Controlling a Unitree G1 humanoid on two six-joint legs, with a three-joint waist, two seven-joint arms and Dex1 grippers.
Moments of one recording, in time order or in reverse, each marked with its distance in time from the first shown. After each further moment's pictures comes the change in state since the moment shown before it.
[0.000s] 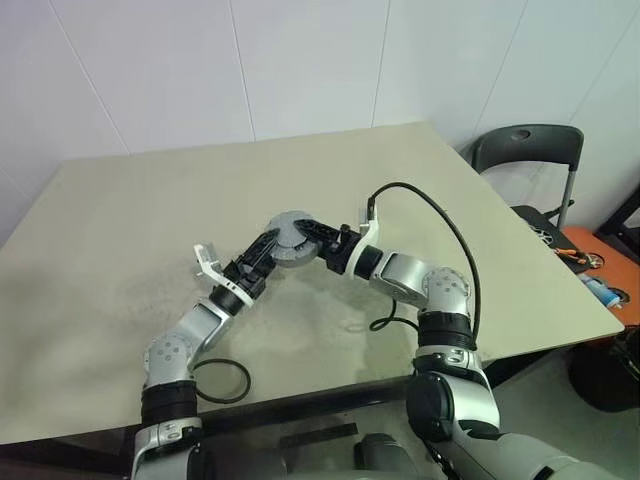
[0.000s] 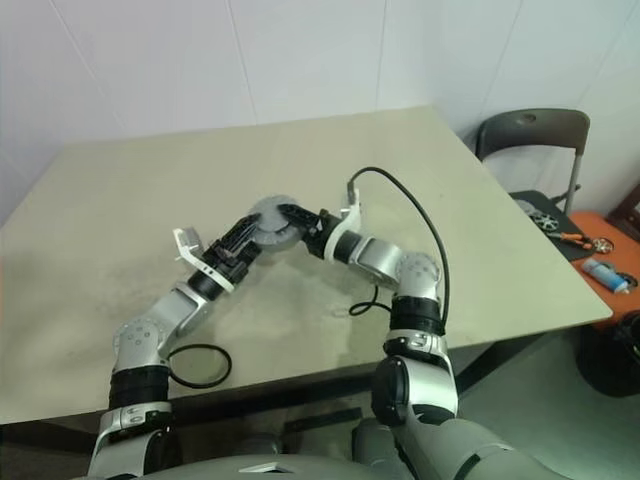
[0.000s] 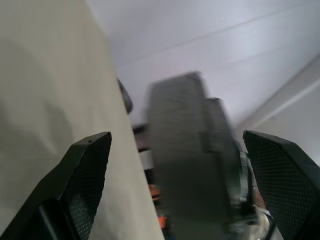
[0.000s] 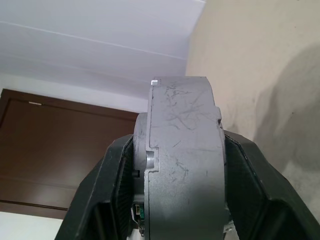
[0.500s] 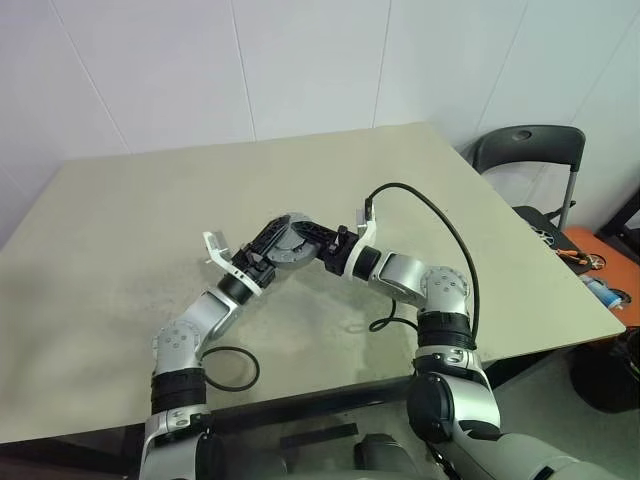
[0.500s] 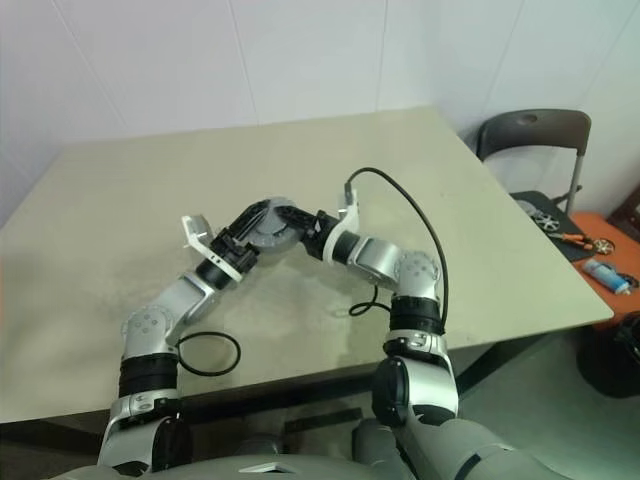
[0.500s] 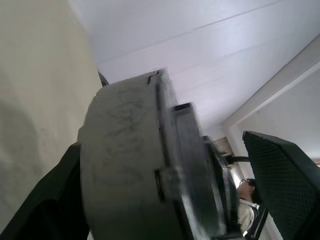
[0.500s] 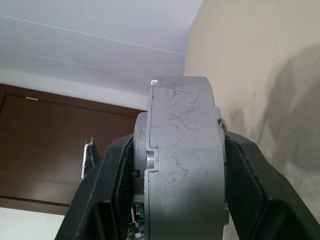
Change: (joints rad) left arm -0.073 -0.041 0.001 0.064 0.024 0.006 0.013; right arm 0.000 -0.005 0.015 0.000 0.000 0.000 0.000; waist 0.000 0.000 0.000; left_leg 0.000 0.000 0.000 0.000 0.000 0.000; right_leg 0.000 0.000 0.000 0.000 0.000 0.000
